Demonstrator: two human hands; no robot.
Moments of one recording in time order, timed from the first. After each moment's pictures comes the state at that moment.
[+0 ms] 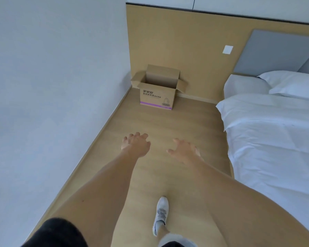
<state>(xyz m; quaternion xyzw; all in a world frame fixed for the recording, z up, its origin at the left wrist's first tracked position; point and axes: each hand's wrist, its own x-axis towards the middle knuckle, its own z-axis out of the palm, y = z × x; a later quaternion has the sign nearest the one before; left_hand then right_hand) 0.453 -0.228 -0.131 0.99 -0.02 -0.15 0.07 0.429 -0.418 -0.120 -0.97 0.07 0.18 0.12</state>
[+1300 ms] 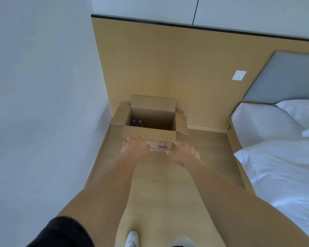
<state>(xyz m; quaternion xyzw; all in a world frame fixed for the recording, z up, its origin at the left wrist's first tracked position) 1.185 -0.203 -0.145 0.98 -0.12 -0.15 0.09 1.121 -0.387 -0.119 -0.96 0.15 0.17 0.15</state>
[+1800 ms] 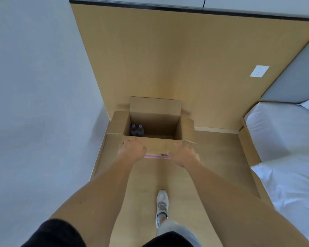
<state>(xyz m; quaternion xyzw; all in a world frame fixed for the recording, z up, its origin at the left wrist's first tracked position) 1.395 -0.222 -0.194 0.97 -0.11 -0.21 0.07 1.331 -0.418 -0.171 -0.94 0.18 0.23 0.18</state>
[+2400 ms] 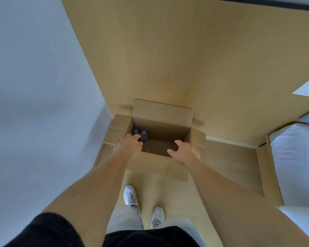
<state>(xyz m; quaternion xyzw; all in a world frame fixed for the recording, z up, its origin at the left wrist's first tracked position) 1.610 -0.266 -0.217 0.96 0.00 -0.25 0.11 1.573 -0.482 -0.206 -0.93 0.13 0.29 0.16</state>
